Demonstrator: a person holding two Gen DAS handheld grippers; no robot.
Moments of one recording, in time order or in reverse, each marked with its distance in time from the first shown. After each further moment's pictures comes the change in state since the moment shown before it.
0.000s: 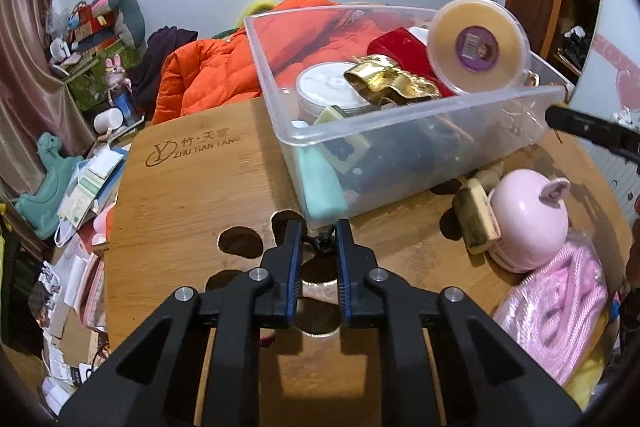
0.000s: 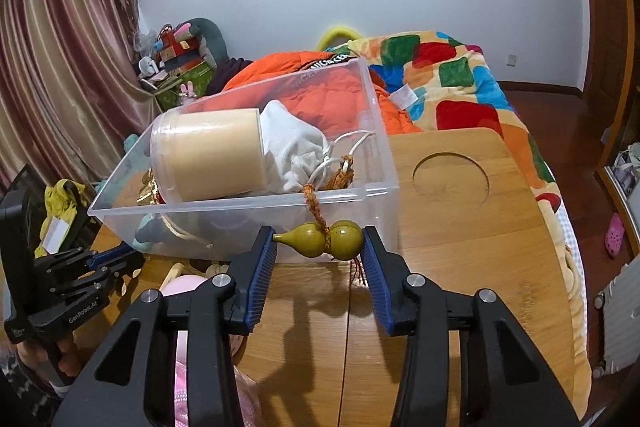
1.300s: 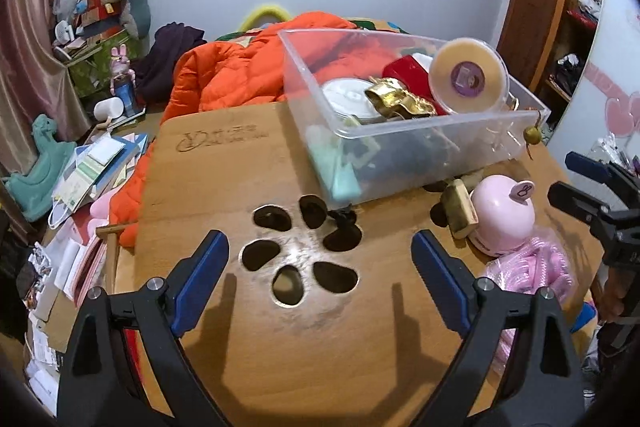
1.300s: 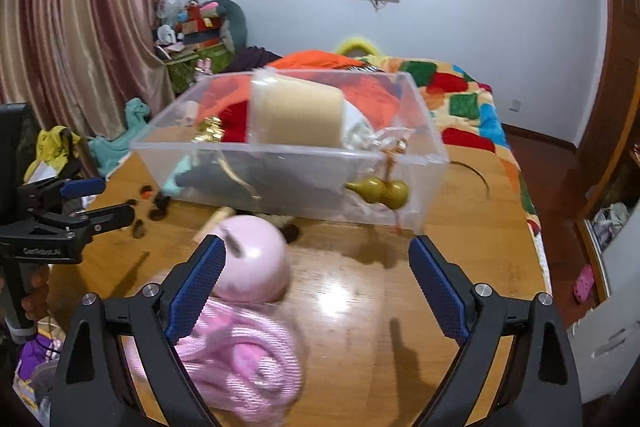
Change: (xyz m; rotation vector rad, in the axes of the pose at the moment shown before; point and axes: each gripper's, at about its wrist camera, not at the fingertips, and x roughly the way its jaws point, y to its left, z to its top) left arm -0.028 0.022 -0.012 -0.072 -0.040 -0.048; right arm -0.028 0.047 -0.034 -0.201 -0.017 -0.074
